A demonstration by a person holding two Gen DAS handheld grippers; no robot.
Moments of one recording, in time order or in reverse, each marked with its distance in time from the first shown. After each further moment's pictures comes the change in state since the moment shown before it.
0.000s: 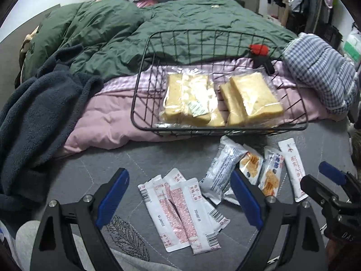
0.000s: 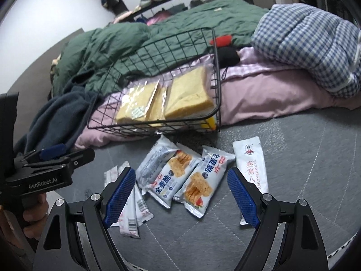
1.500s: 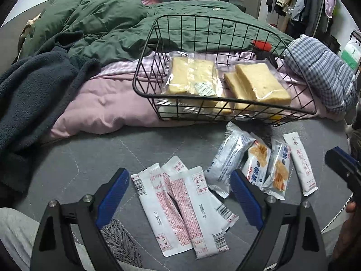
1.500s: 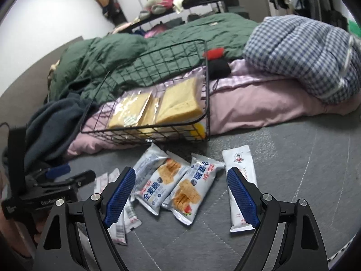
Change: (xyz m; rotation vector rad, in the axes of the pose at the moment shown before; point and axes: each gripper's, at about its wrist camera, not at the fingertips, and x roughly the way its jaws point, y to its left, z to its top) left arm 0.026 0.018 -0.039 -0.082 -0.019 -0.085; right arm -0.006 -0.011 -0.015 0.024 -0.115 -0.051
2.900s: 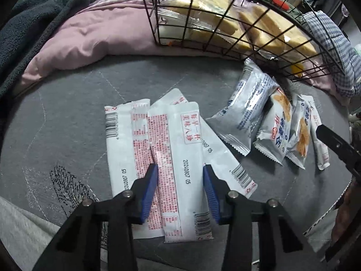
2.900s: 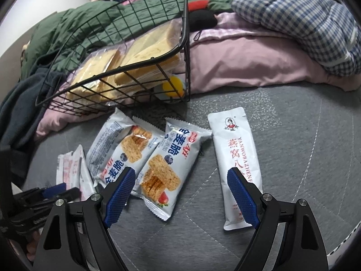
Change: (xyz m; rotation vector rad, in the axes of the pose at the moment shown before) left arm 0.060 0.006 -0.050 -0.175 0.308 -0.092; right arm 0.075 -0.018 -0.016 0.035 0.223 -0.141
